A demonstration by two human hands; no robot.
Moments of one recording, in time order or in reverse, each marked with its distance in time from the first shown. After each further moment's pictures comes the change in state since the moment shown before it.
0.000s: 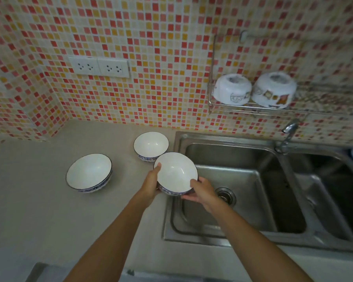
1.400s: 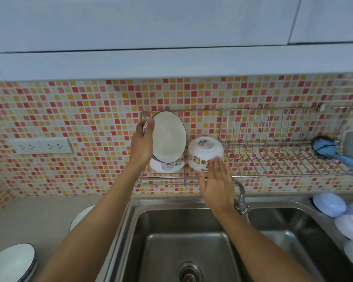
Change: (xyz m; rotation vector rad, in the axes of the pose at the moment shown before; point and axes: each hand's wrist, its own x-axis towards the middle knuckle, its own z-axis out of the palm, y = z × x) left_hand 0.035 0.240 0.283 0.363 0.193 0.853; right_hand 0.051 -0.205 -0.228 -1.259 0.909 -0.952
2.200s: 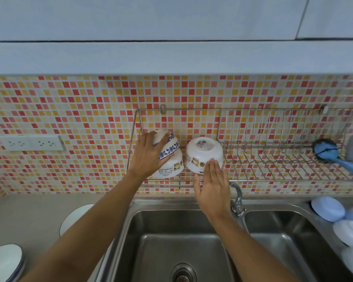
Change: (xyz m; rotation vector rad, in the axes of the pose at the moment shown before) left_hand 0.028 -0.069 0.021 1.173 -0.075 0.758; right_hand 0.002 0.002 0.006 0.003 0.080 -0.029
